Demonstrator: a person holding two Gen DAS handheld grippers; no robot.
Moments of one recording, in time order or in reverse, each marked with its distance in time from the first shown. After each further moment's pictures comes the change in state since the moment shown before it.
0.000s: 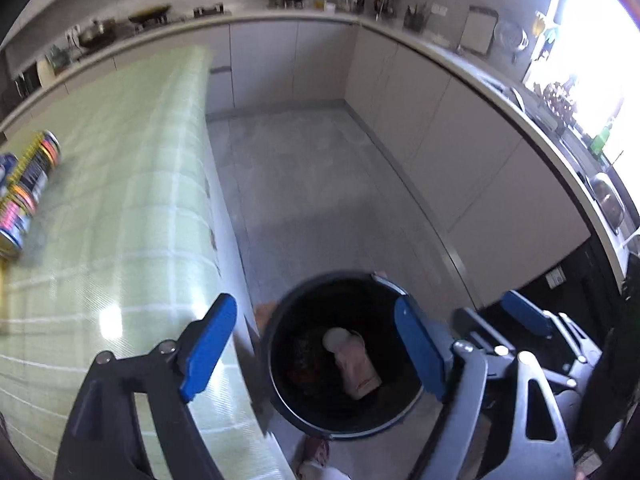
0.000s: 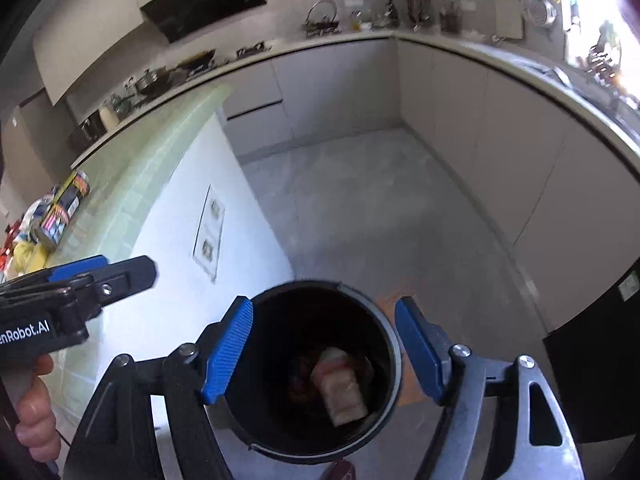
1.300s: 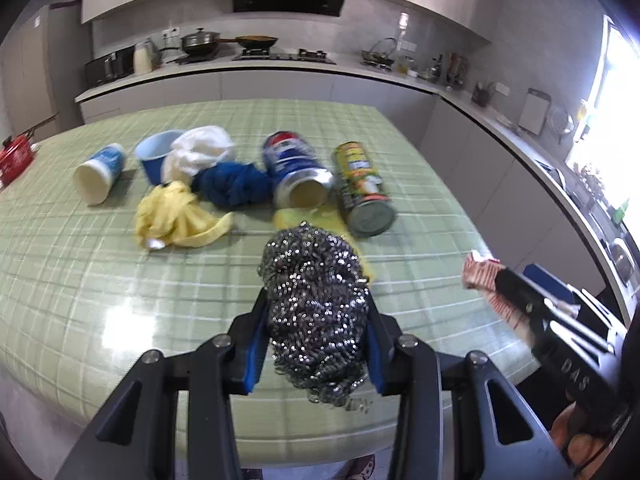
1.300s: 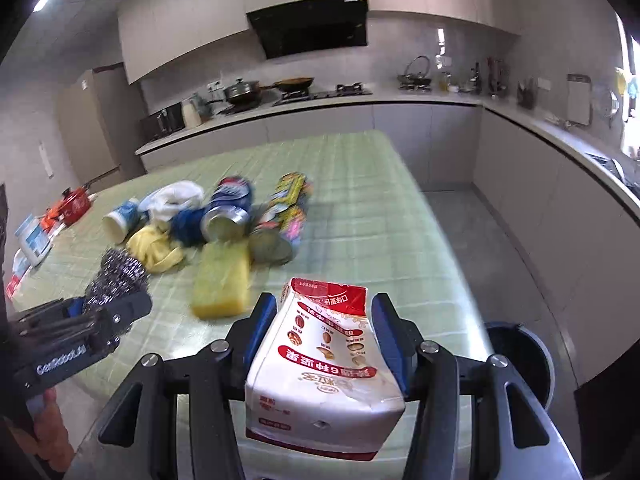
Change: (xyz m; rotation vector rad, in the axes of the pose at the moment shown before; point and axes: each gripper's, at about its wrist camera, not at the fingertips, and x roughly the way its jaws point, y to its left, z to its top) left arm -0.138 0.282 -0.066 -0.153 -0.168 0.095; right arm -0.076 0.320 -0.017 -0.174 -0.155 0.116
